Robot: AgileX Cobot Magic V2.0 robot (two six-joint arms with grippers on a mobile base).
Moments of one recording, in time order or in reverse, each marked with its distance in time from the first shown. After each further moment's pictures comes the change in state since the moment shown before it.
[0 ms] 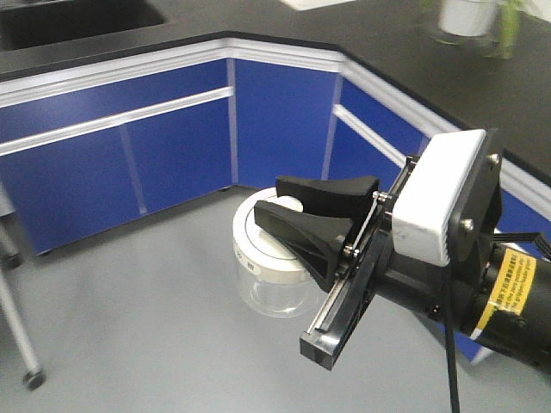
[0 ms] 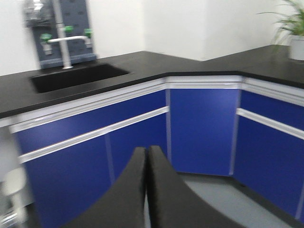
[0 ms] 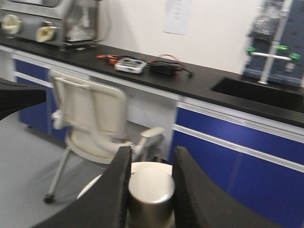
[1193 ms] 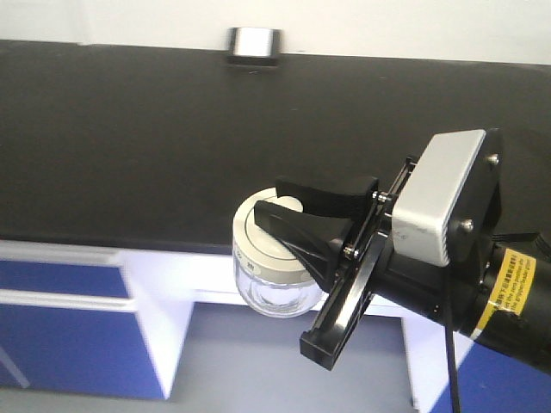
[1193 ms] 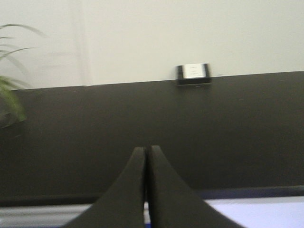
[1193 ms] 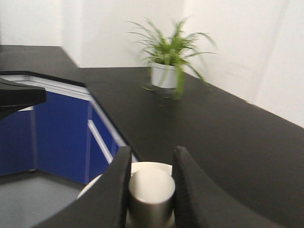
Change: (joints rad) left arm 0.000 0.000 0.000 0.000 0.000 0.000; right arm 0.000 0.000 0.000 0.000 0.000 0.000
